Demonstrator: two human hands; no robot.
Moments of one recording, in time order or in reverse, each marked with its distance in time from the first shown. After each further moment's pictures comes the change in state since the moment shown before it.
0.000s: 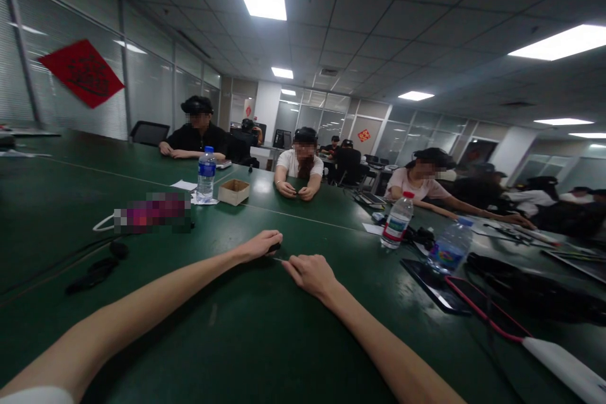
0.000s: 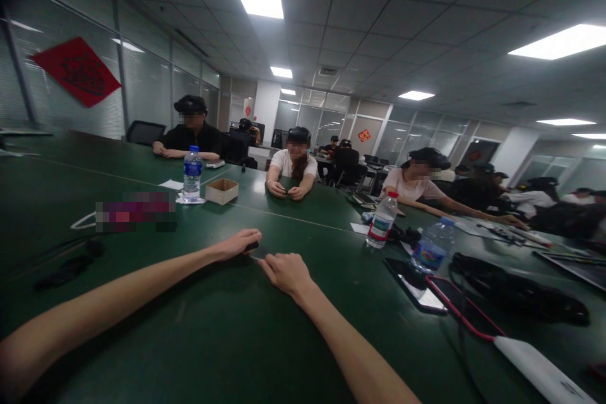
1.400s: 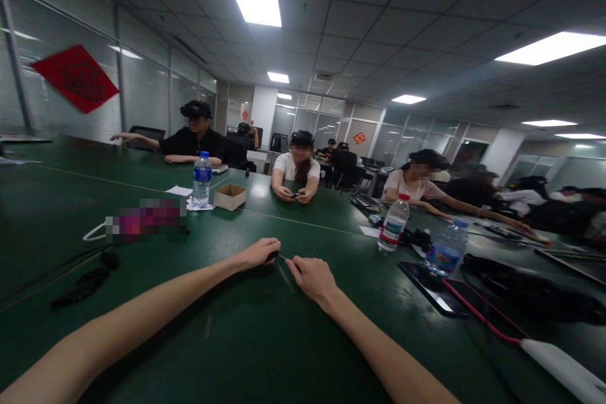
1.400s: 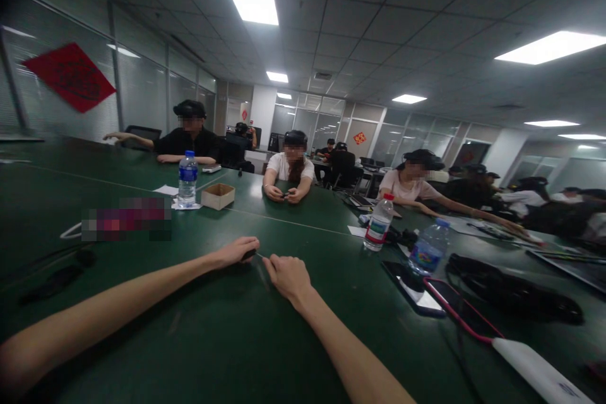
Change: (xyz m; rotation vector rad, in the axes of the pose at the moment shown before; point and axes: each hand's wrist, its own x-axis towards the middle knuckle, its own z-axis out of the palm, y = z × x) left_hand -0.003 0.007 0.006 0.088 -0.006 -0.072; right_hand 0.002 0.007 0.006 0.012 0.026 0.170
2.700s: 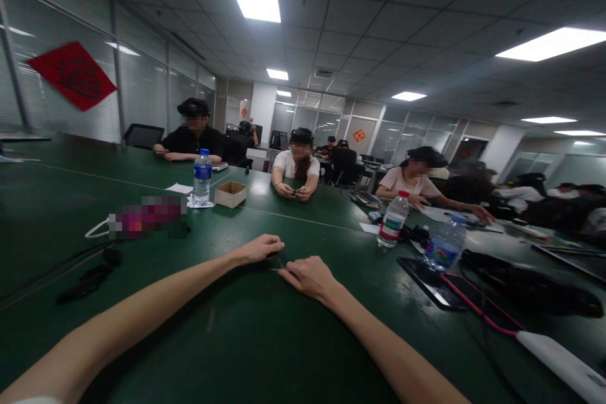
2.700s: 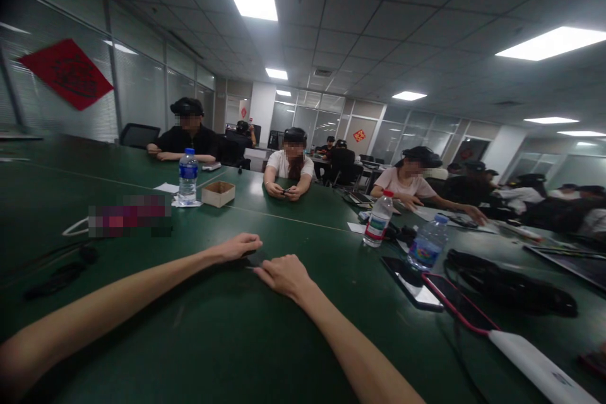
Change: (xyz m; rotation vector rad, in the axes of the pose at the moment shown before) left_hand 0.001 0.002 -0.009 0.121 -0.088 0.076; right_hand -0.003 -0.007 -0.006 -0.012 -0.055 -0.240
